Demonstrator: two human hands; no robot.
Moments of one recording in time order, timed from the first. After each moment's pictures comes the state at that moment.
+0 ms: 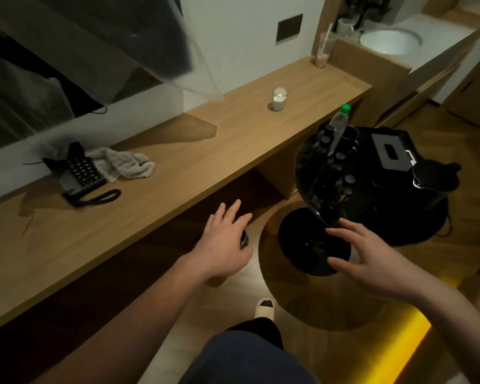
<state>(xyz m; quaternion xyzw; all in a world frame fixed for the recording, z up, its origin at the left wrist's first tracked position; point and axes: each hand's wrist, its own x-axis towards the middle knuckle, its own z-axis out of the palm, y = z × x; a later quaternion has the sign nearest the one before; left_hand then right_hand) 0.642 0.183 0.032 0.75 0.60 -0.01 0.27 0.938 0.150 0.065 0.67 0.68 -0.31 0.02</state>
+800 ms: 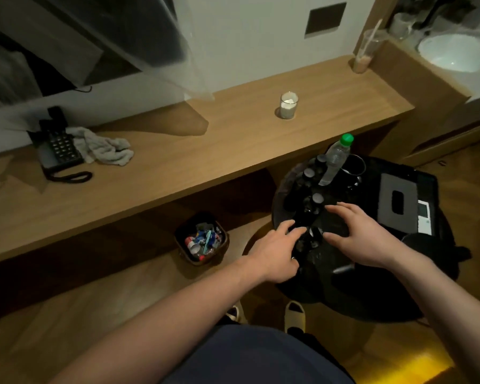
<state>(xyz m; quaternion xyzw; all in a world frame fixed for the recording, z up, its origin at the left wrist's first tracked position) 0.902 0.358 -0.025 0.71 0.60 0.01 0.37 1.104 0.422 0.028 0.59 0.74 -0.32 0.04</state>
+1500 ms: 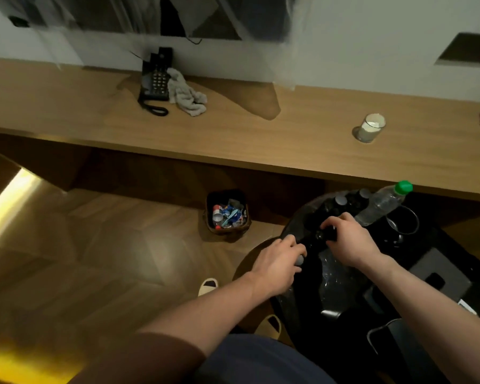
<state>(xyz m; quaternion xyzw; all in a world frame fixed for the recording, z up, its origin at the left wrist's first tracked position) 1.000 0.370 -0.066 0.53 0.78 0.15 0.29 1.107 0.547 -0.052 0.38 0.89 -0.20 0.14</state>
